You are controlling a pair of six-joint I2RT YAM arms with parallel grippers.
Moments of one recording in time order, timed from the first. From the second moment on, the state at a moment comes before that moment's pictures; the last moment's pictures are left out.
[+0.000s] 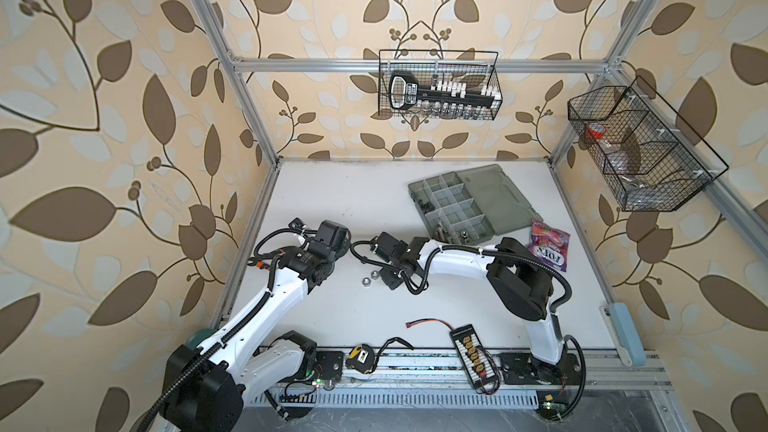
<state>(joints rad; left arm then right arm) -0.38 1.03 0.75 -0.68 -0.45 -1.08 0.99 2.07 1.43 -0.58 0.10 0.26</state>
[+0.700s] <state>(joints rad) -0.38 1.03 0.75 -0.68 -0.45 -1.08 0.91 1.96 1.43 -0.58 0.09 0.29</state>
